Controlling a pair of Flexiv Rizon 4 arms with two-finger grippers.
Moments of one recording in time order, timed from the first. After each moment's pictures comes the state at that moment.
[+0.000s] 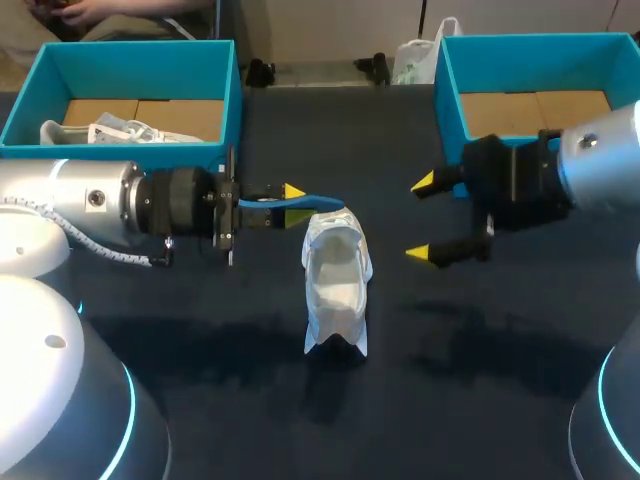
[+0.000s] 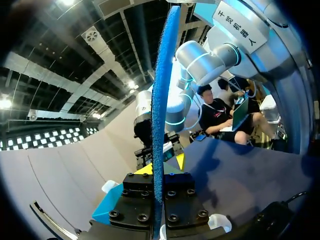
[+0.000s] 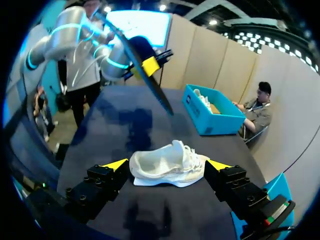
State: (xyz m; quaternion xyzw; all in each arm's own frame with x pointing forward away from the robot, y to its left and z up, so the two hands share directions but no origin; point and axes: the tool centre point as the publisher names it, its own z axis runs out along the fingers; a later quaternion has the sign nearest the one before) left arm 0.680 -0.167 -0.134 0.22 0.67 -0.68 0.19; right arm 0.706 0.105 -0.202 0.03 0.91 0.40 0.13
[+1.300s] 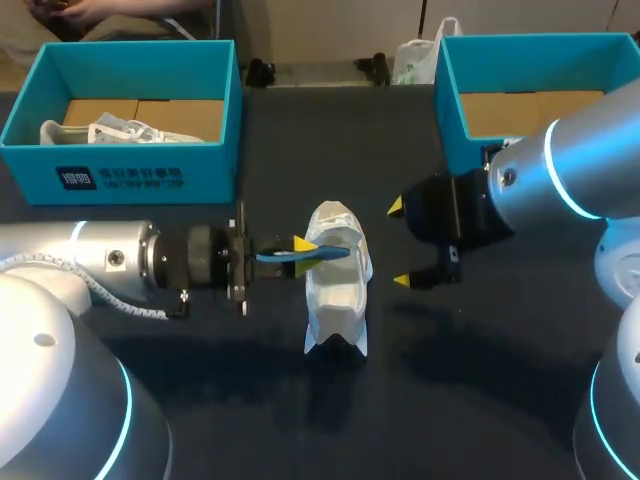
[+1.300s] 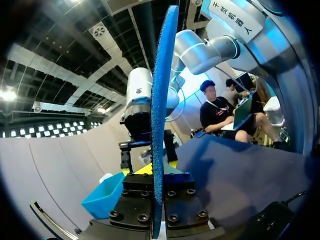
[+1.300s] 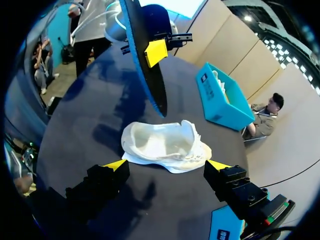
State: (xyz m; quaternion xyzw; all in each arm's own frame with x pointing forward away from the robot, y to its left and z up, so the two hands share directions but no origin) left arm 0.657 -0.176 -0.199 0.19 0.68 -0.69 0.19; right arm 0.714 0.118 -0.247 -0.06 0.94 0.27 0.18
